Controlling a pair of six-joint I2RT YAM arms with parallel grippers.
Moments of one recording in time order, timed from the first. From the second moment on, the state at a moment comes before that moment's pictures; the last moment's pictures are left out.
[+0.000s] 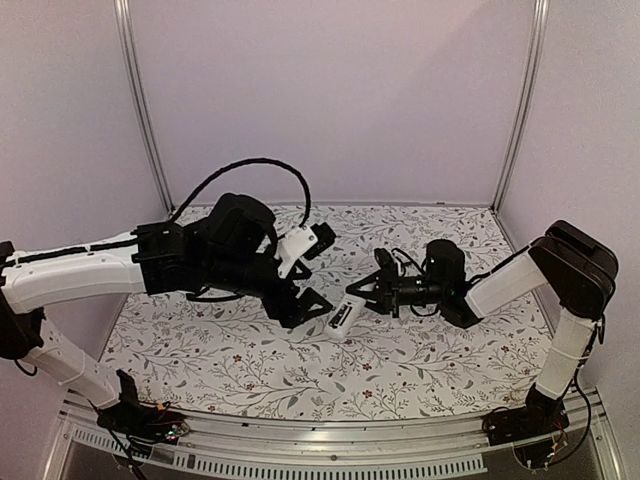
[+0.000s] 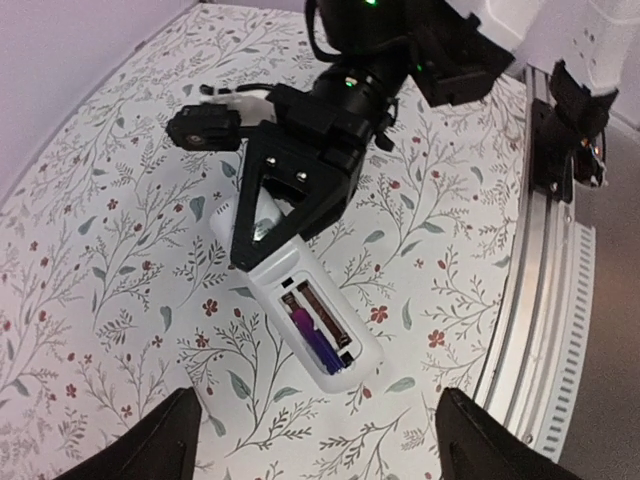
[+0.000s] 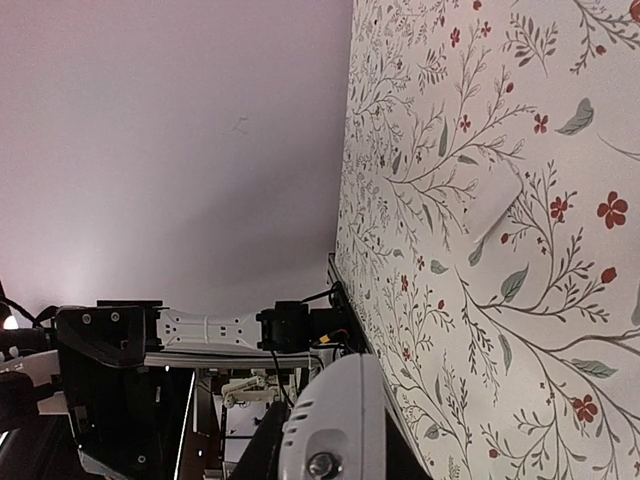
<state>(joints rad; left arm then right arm) -1.09 1.40 1.20 -0.47 0.02 -0.02 0.67 1.83 0.70 0.95 -0.80 1.31</state>
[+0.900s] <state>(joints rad) -1.15 1.52 1.10 -0.39 0.19 0.64 0.67 1.82 0.70 0.89 -0.93 1.29</state>
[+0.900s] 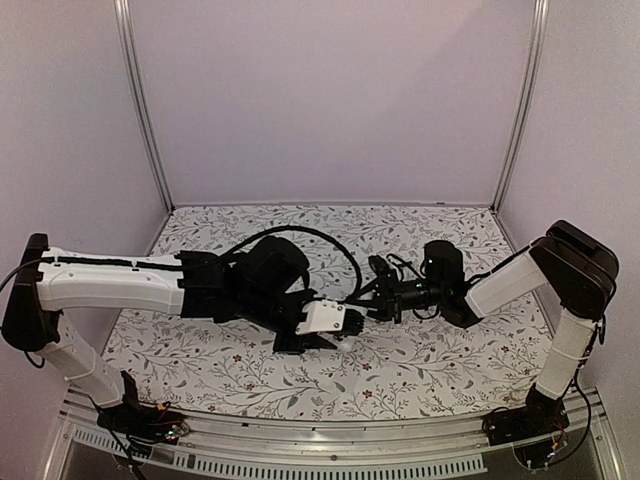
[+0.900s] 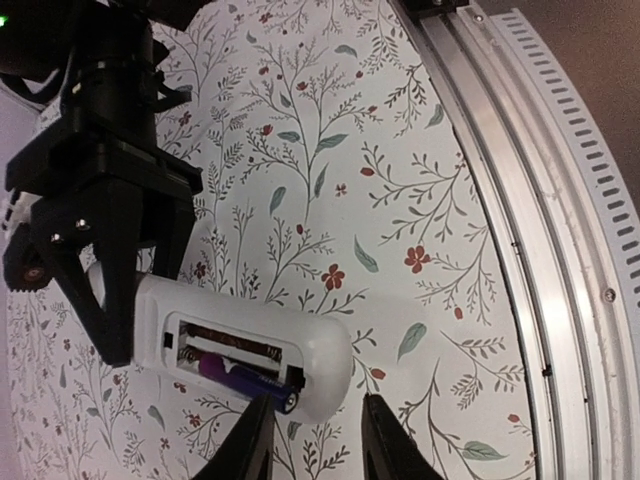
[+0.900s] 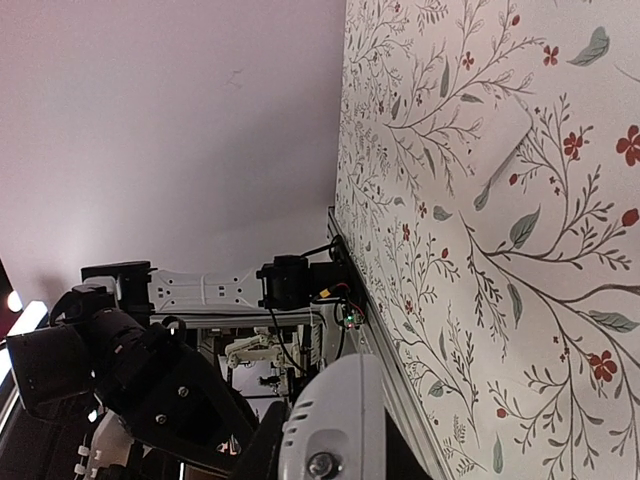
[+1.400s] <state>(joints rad) -1.15 1.55 1.12 -0.37 0.17 0.69 0.69 1.82 0.70 0.89 -0.93 1.28</state>
